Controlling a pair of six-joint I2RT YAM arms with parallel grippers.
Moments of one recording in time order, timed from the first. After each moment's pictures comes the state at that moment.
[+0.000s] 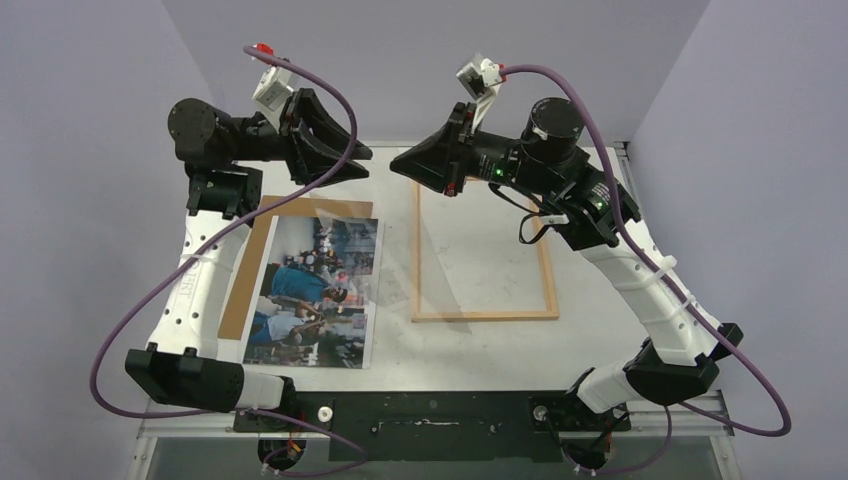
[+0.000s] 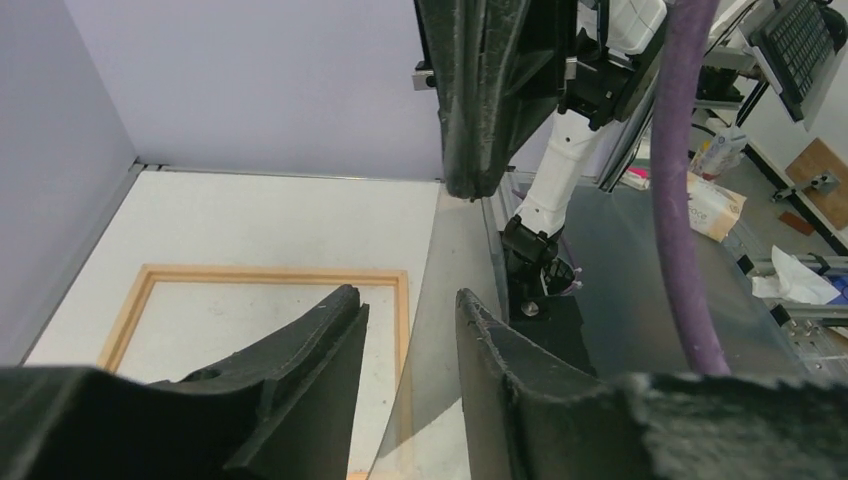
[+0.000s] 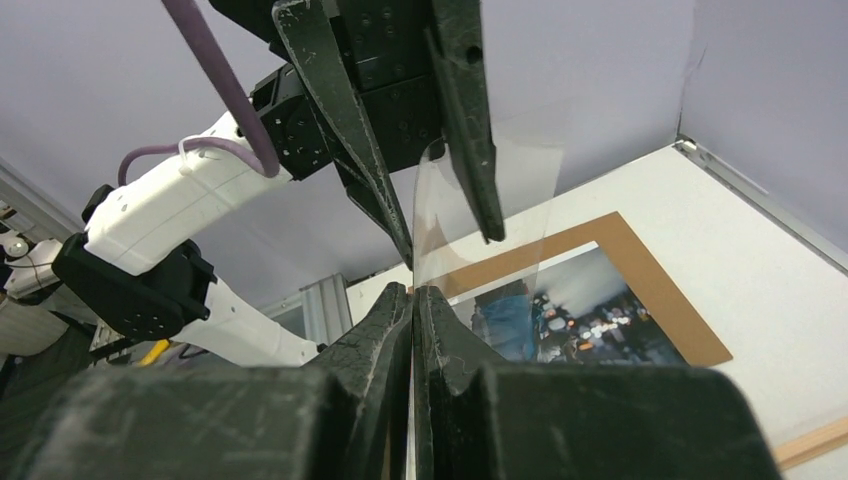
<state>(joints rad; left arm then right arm) -0.15 1.39 1.62 0.36 1.45 -0.71 0.78 1.45 1.95 -0.44 -0.51 0.32</state>
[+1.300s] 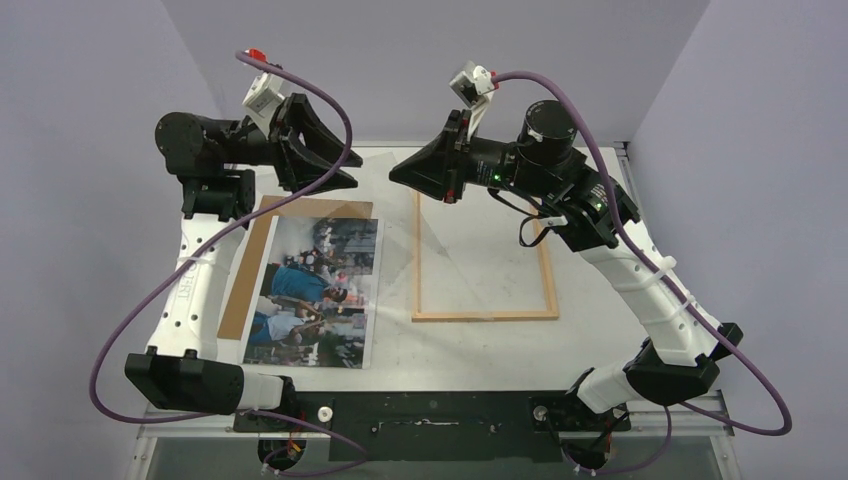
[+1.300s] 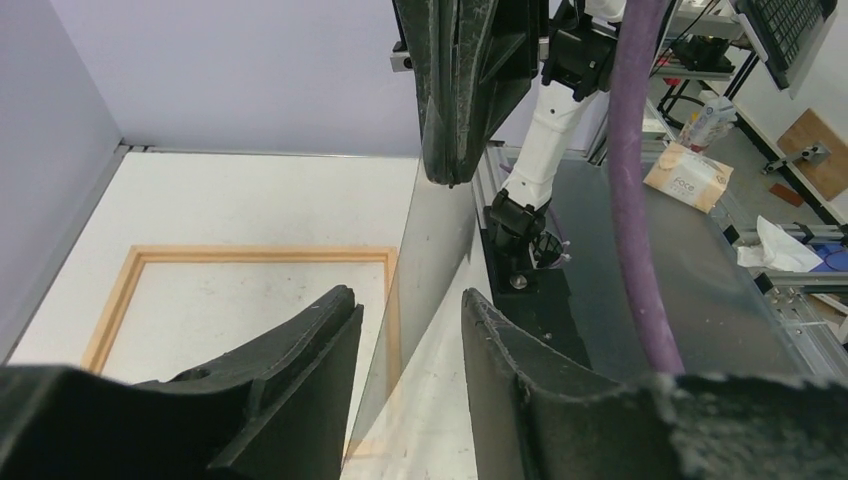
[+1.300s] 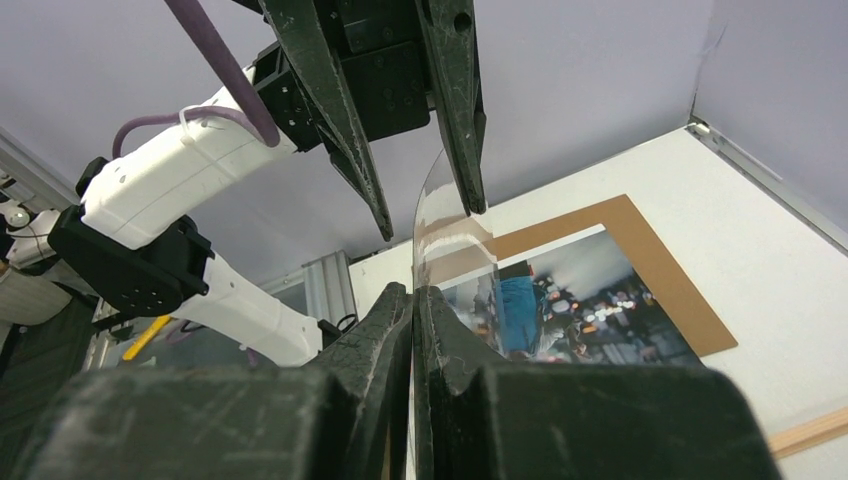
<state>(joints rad) -0.10 1.37 1.60 0.52 1.53 -0.85 0.79 1.45 1.95 -0.48 -0.53 0.29</state>
